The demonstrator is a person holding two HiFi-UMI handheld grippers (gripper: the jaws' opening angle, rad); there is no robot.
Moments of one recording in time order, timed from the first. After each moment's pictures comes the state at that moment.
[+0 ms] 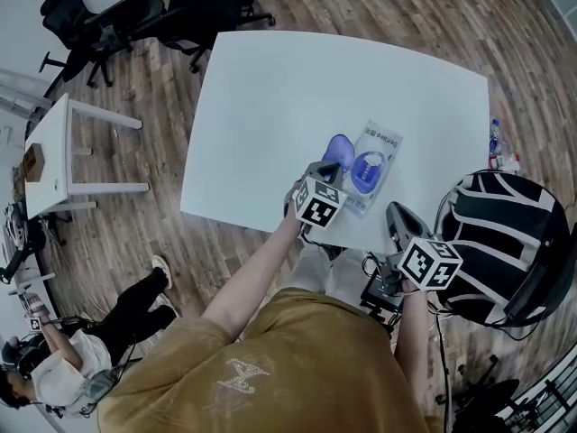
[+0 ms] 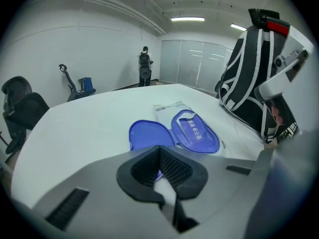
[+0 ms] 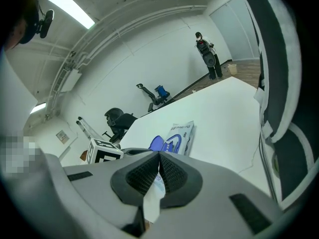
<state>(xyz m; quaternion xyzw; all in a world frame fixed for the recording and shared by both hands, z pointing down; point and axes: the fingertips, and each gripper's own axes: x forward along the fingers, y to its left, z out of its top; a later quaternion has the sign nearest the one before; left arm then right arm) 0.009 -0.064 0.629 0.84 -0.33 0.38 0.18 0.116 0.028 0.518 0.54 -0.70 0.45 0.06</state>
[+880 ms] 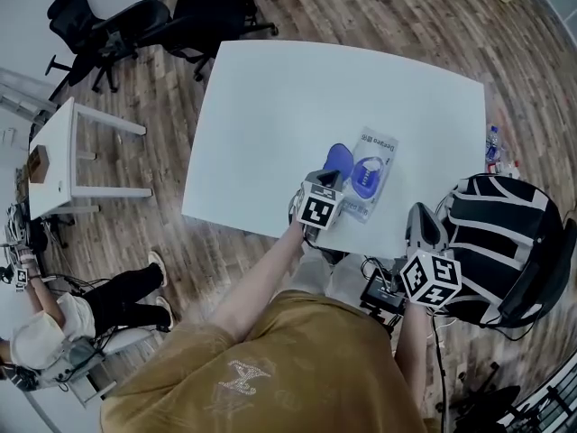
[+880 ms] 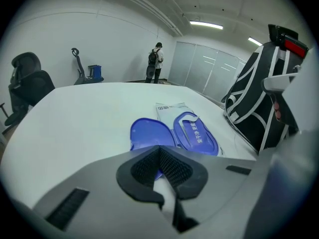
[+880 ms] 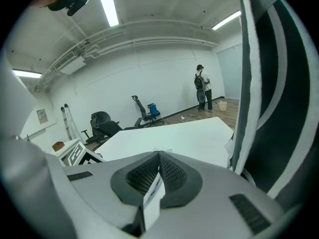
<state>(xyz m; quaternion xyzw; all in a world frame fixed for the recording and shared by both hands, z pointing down) 0.011 -0.061 0.630 0.83 -0.36 0.35 0.26 0.171 0.025 0.471 0.66 -0.69 0.29 0.09</state>
